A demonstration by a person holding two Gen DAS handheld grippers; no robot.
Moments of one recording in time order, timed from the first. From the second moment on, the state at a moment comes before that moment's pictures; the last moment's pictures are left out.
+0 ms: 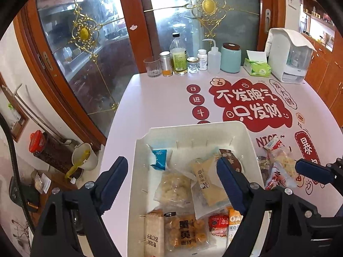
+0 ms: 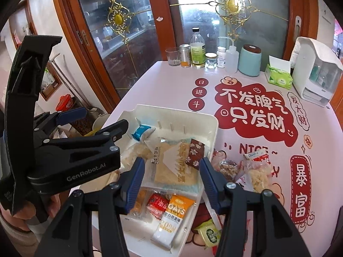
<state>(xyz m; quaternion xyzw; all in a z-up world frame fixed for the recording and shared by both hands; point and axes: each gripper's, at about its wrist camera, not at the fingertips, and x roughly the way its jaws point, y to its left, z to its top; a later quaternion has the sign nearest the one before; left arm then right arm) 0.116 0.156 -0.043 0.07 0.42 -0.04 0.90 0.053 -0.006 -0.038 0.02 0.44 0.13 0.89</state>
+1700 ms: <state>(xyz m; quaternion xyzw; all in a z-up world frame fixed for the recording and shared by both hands) 0.117 -0.108 -0.195 0.41 0.54 -0.33 0.65 0.011 -0.226 -0.139 0.12 0.53 -0.08 0.84</state>
